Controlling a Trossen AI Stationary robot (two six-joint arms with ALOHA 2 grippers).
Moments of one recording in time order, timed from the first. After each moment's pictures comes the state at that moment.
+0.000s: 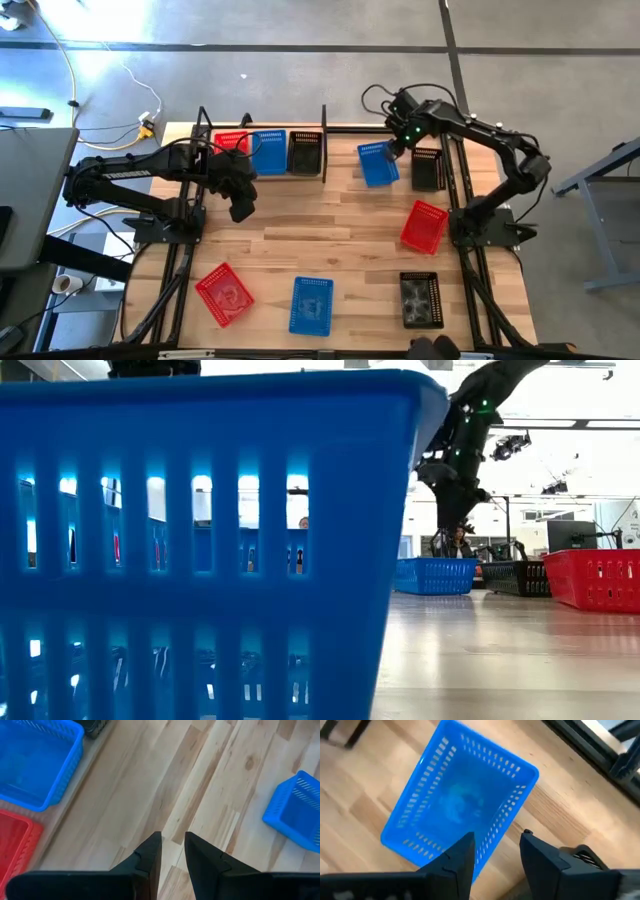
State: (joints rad) left arm 0.25 1.08 1.08 -1.09 0.01 -0.37; right arm -0.78 1.54 1.19 -0.91 -0.09 0.06
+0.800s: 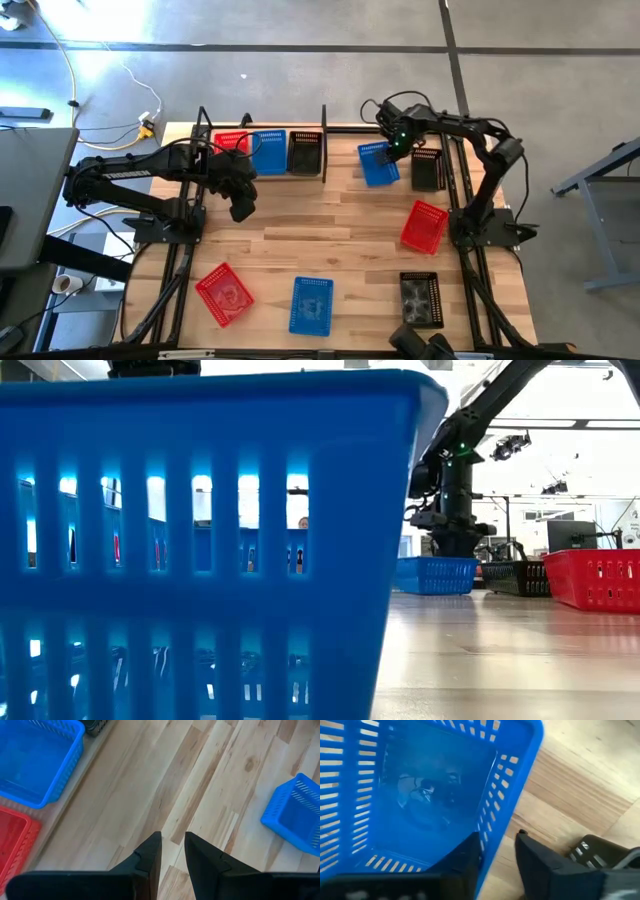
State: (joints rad) left arm 0.25 1.08 1.08 -1.09 0.01 -0.39; right arm -0.80 1.79 1.19 -0.90 -0.06 0.23
